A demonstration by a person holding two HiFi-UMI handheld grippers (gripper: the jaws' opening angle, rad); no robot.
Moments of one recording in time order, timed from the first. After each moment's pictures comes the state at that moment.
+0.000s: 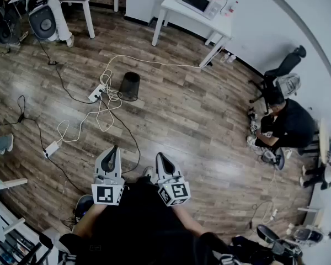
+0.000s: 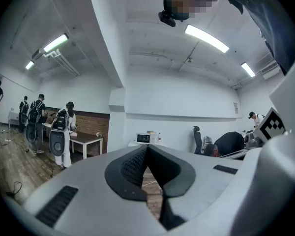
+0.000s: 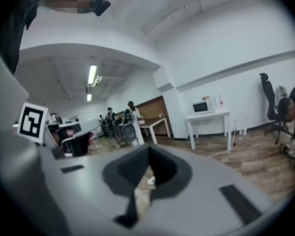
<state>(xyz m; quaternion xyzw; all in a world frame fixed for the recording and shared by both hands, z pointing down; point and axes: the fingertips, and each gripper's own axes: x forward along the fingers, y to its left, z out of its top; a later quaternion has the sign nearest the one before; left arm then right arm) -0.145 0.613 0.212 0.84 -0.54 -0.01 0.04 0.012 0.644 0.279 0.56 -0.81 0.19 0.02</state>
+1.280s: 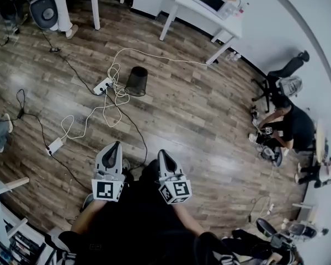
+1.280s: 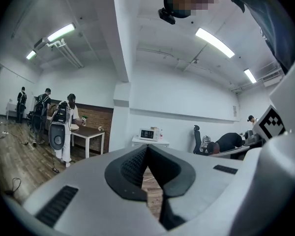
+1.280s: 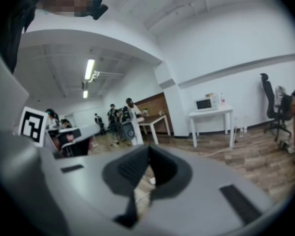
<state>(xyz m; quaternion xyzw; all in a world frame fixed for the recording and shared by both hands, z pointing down) -0.271 0.571 0.242 0.85 -0.52 0.00 0.07 -0.109 0.607 0.290 0.57 -0.79 0.20 0.03</state>
